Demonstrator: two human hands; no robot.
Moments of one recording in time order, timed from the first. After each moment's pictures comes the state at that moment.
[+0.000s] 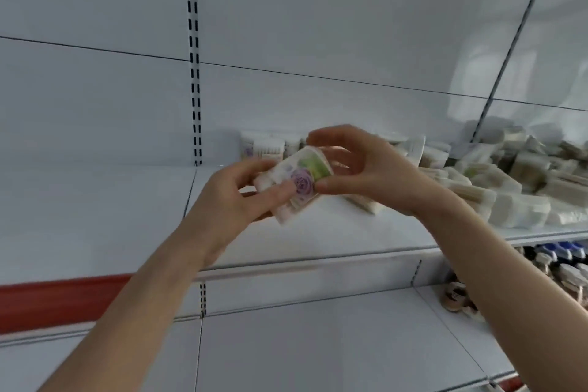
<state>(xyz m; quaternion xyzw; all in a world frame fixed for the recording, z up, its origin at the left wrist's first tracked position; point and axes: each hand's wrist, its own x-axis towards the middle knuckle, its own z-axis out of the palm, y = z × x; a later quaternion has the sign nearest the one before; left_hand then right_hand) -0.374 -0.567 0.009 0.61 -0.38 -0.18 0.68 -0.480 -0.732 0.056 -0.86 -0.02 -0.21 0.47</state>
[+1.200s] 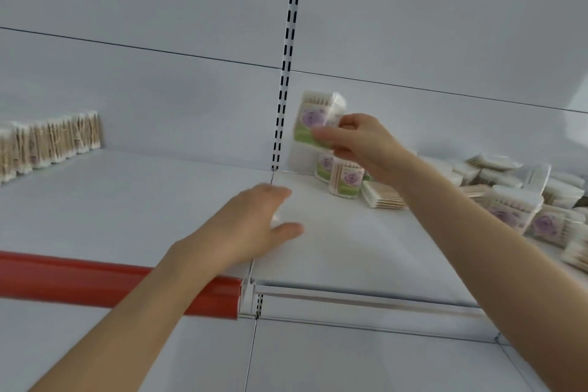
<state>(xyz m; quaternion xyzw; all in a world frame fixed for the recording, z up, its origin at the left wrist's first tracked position) -0.308 -0.529 -0.011 0.88 -0.41 0.06 0.23 -0.338 -0.710 0.066 -0.83 0.06 -0.19 0.53</state>
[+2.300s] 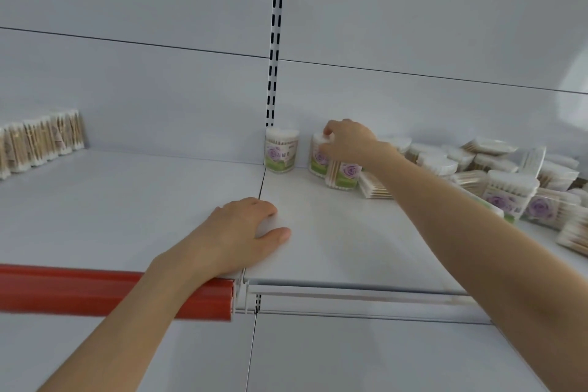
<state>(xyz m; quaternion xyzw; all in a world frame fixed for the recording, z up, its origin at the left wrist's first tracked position) -0.304 -0.525 -0.026 0.90 -0.40 -0.01 0.18 -0.281 -0.756 0.044 -0.98 0.15 -0.13 0.01</state>
